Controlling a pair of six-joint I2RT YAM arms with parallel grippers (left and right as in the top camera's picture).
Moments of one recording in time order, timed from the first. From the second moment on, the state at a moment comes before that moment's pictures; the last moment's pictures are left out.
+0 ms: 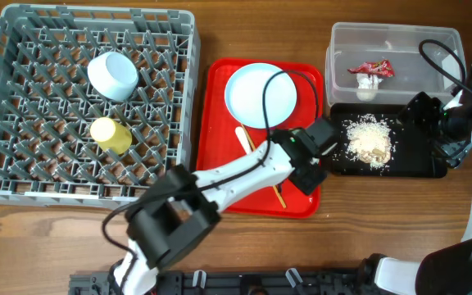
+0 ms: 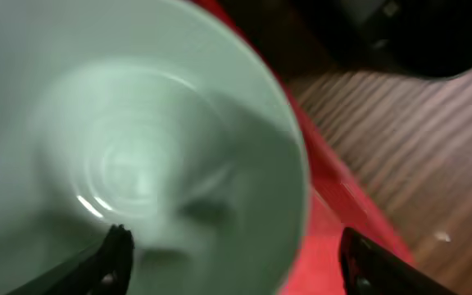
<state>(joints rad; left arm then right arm) -0.98 2.05 1.48 -0.70 0.03 -0.17 -0.36 1.50 1.37 -1.23 -0.10 0.40</state>
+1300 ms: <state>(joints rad) -0.34 1.66 1.48 -0.54 0.37 -0.14 -0.36 1.50 1.37 -1.25 -0.10 0.40</state>
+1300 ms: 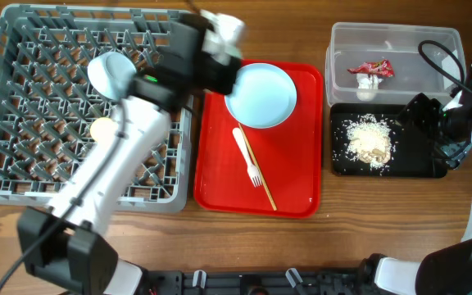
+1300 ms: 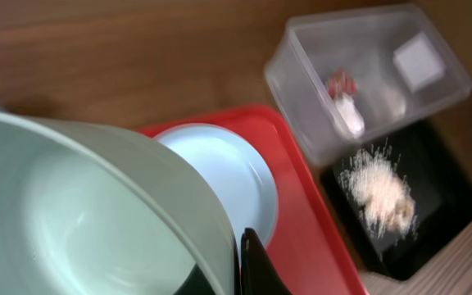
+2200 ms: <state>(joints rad) 0.16 2.11 1.48 0.11 1.24 -0.61 -0.36 1.50 1.37 -1.26 -0.10 0.40</state>
